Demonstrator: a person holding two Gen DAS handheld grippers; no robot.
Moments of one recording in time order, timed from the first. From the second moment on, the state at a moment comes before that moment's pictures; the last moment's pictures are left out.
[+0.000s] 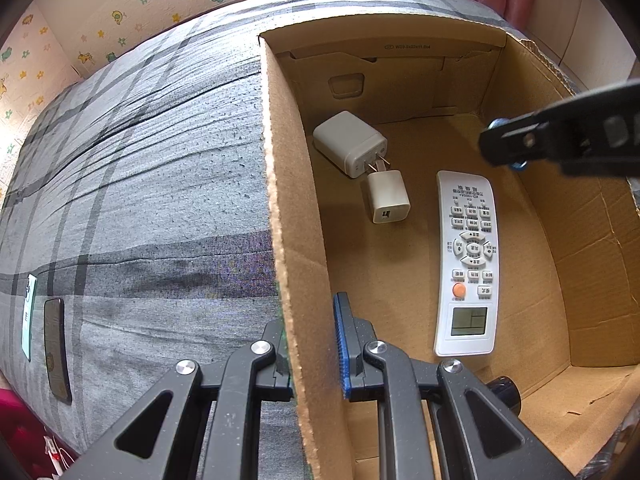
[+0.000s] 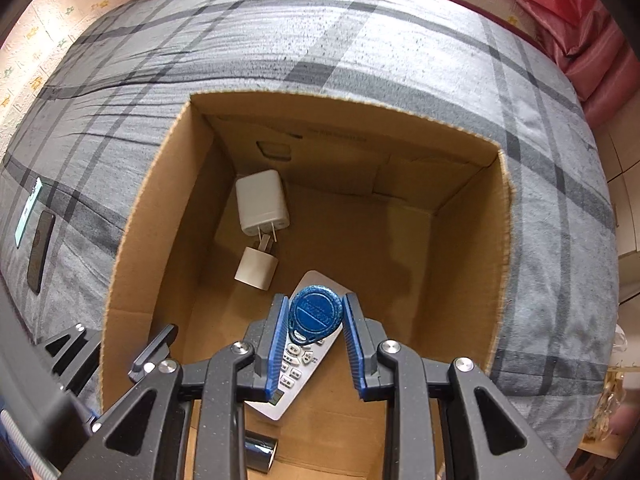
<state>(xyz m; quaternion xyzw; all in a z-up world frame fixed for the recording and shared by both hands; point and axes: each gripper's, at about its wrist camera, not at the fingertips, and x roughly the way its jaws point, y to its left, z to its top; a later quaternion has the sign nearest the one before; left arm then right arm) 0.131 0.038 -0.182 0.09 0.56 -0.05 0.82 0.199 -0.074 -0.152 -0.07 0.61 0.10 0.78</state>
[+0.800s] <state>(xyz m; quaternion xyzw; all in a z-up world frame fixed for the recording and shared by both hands) 0.130 0.039 -0.182 0.09 0.56 -0.05 0.82 0.203 -0.069 -0.192 -0.07 0.63 0.10 0.76</state>
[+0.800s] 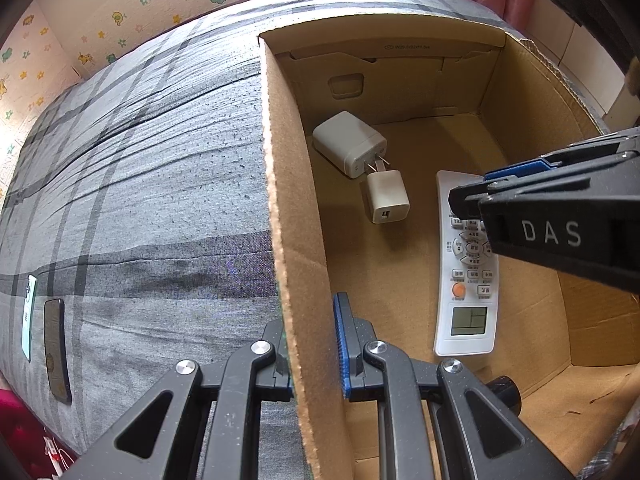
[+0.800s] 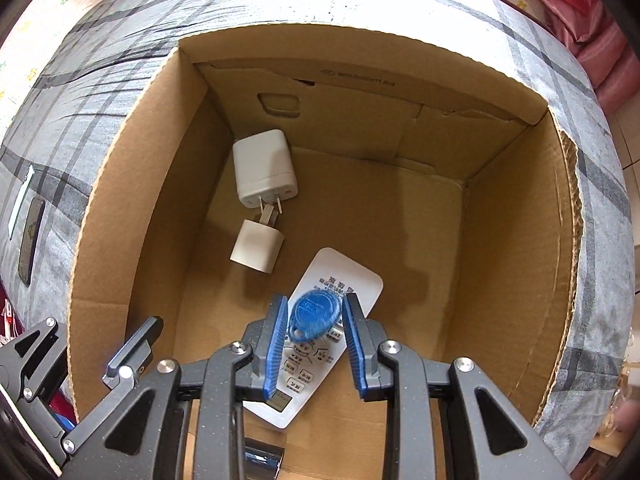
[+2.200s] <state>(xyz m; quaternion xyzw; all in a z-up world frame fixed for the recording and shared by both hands) 0.130 0.040 -0.182 0.10 0.56 -0.05 0.82 0.172 -0.143 -0.094 -0.05 0.55 0.06 0.83</state>
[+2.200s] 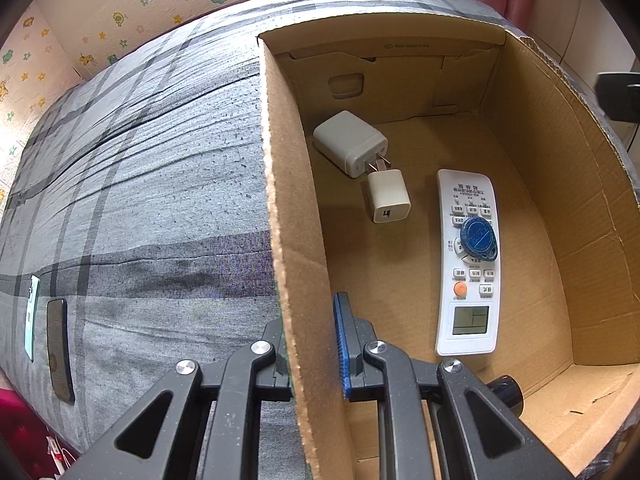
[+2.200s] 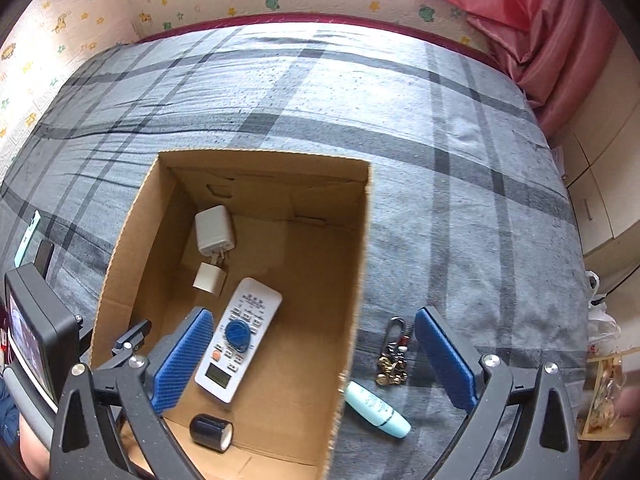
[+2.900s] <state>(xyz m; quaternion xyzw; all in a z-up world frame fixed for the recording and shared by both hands) 0.131 0.042 -0.183 0.09 0.56 -0.04 0.82 0.140 -0.216 -0.096 -0.02 0.52 0.01 0.85</state>
